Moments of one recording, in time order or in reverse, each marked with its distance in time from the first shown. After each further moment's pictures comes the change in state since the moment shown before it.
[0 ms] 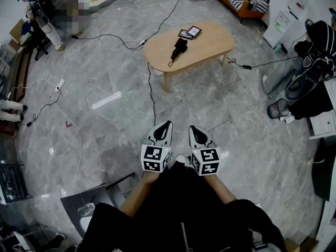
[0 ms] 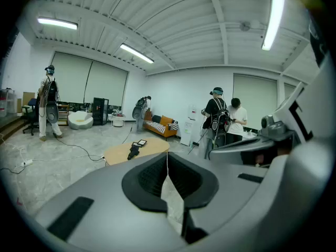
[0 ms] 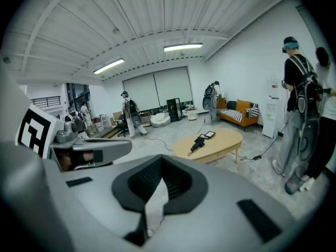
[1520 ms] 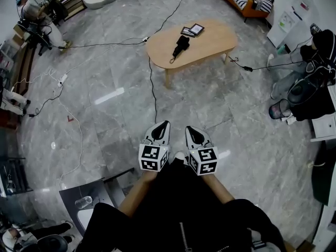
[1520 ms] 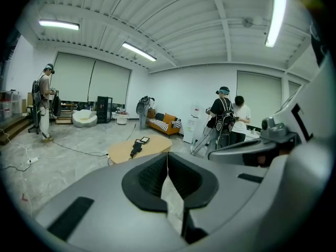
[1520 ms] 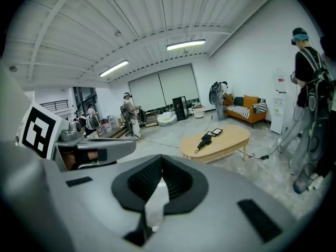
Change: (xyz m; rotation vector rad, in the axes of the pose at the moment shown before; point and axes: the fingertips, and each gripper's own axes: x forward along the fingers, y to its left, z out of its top) left arm -0.012 -0.015 -0.008 -0.008 0.022 0.042; right arm -0.015 0.005 -0.013 0.007 0.012 0.087
